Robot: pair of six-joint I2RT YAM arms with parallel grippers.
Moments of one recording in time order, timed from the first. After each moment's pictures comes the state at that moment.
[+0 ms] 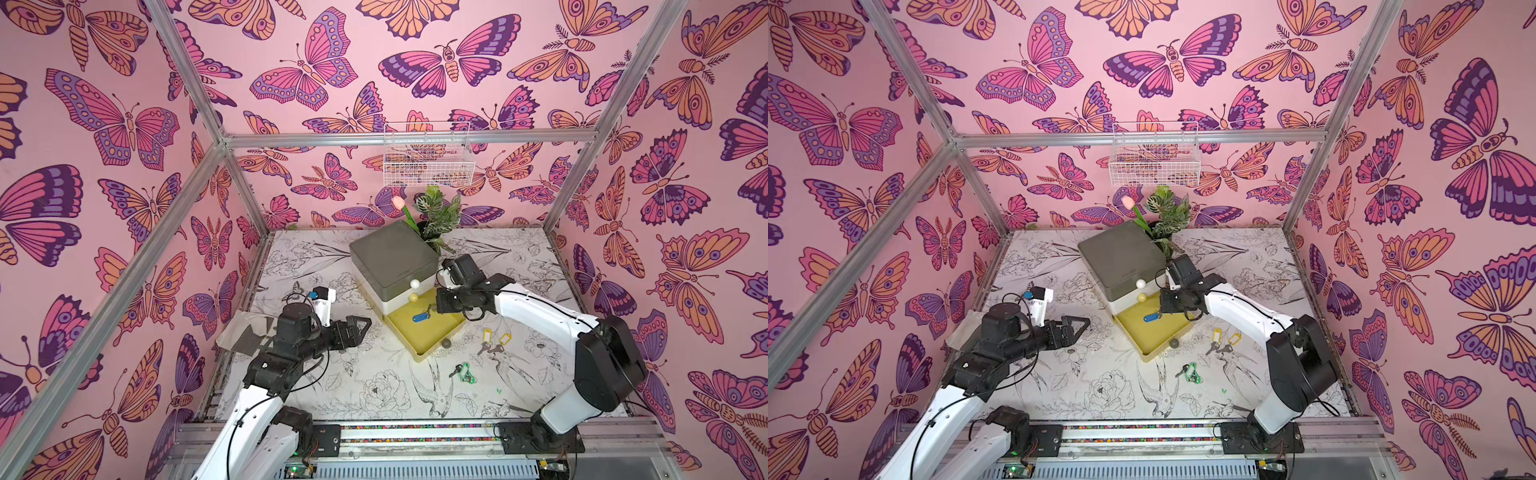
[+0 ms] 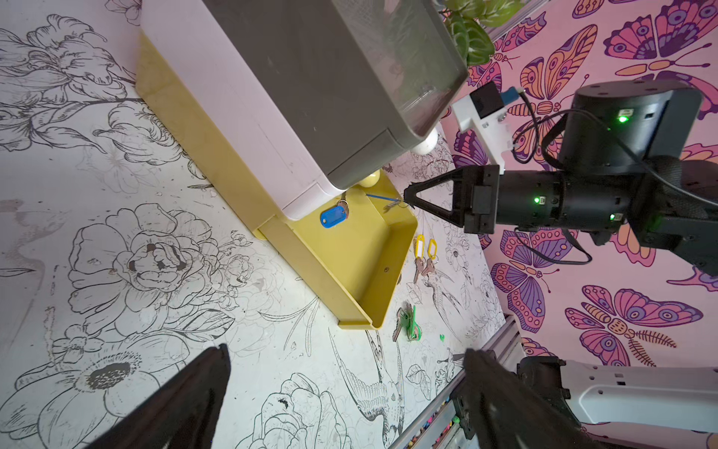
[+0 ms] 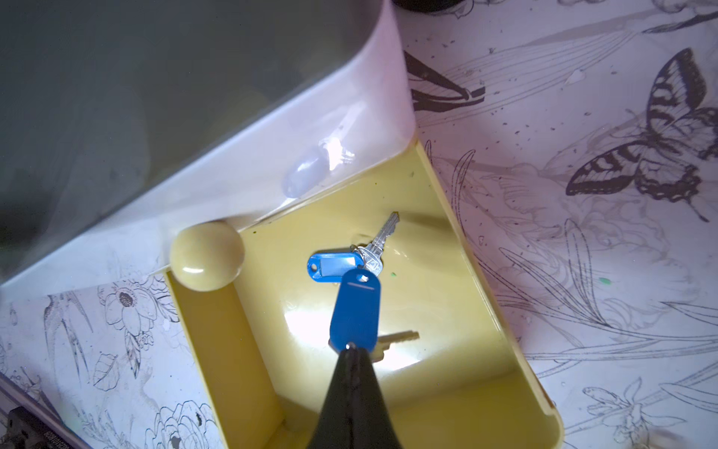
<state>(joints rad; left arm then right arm) -0.27 0.69 0.63 -0.49 0.47 -0.55 0.64 1.59 1.17 -0.57 -0.12 0.44</state>
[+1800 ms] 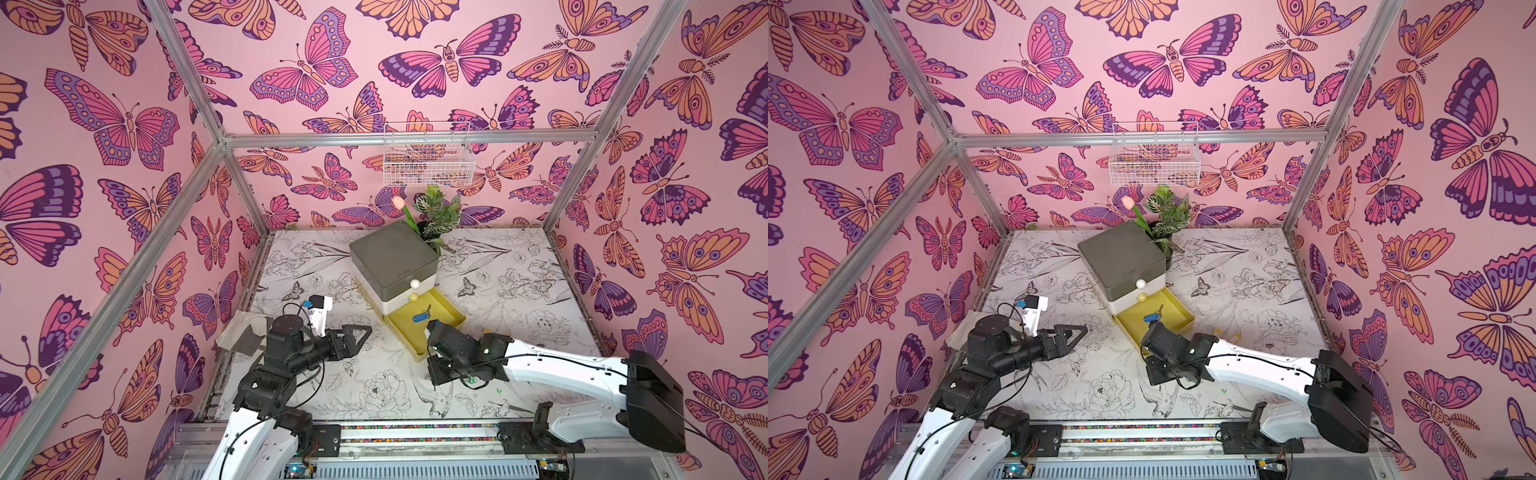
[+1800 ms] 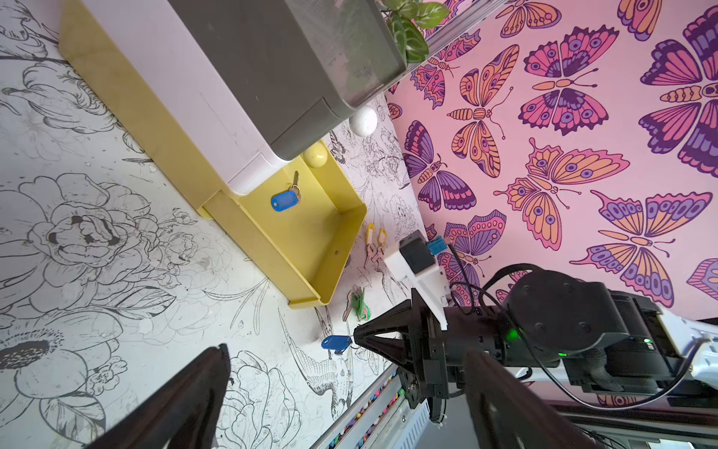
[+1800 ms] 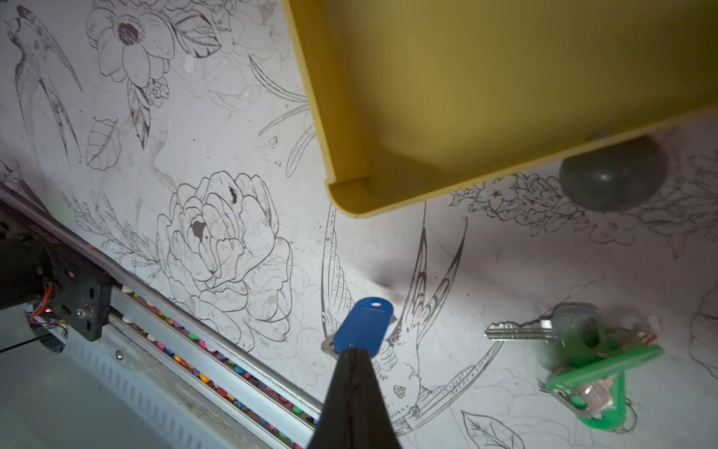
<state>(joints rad) -0.27 0.54 0.59 -0.53 0.58 -0.66 1.13 1.35 0.82 -0.58 -0.04 0.74</state>
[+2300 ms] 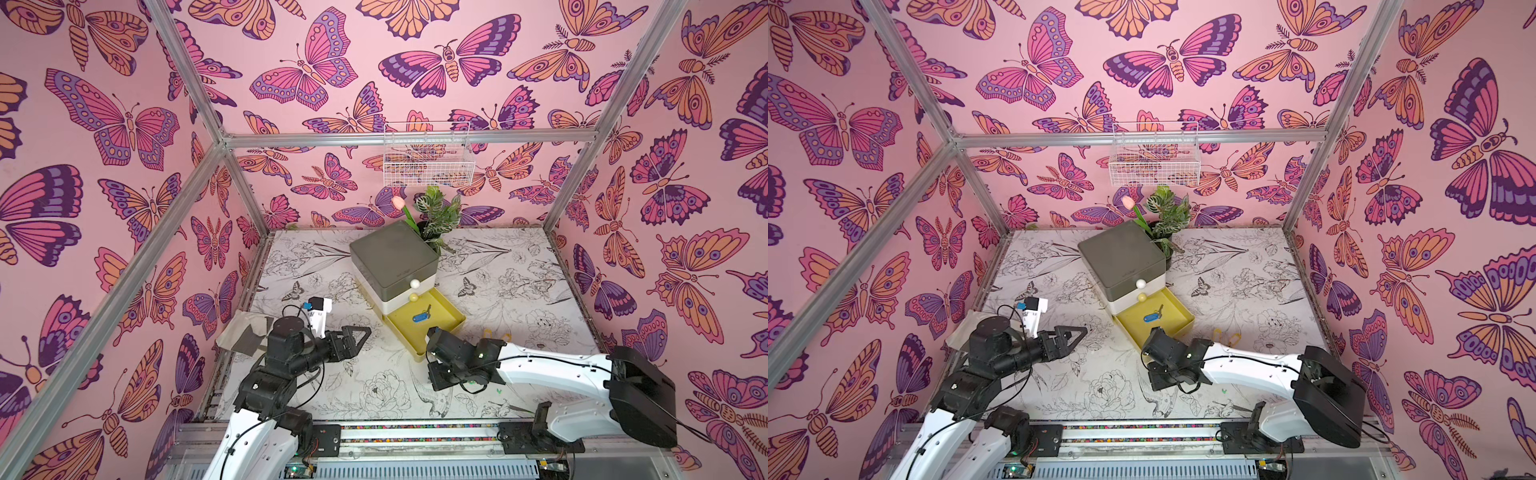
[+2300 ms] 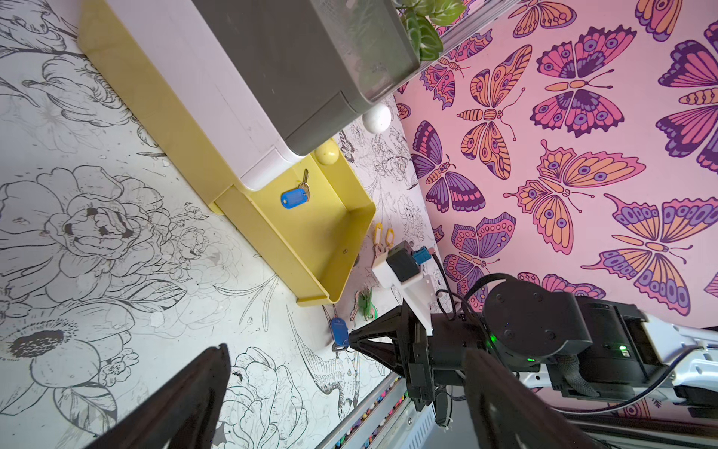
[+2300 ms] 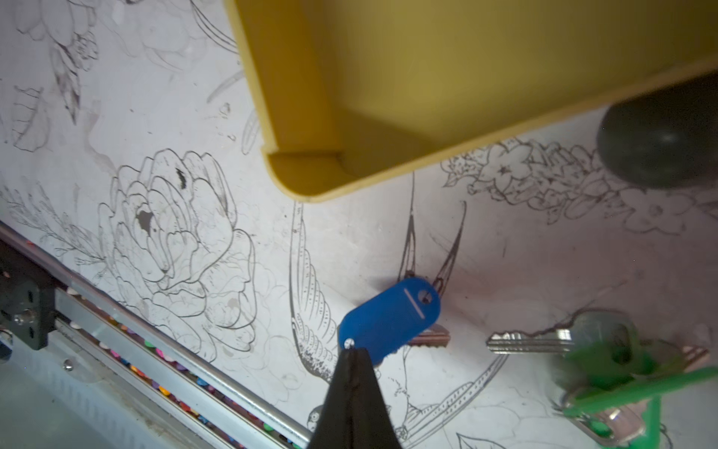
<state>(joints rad) -0.27 0.53 0.58 -0.53 0.56 -0.66 1.13 1.37 0.73 -0.53 -0.04 0.74</state>
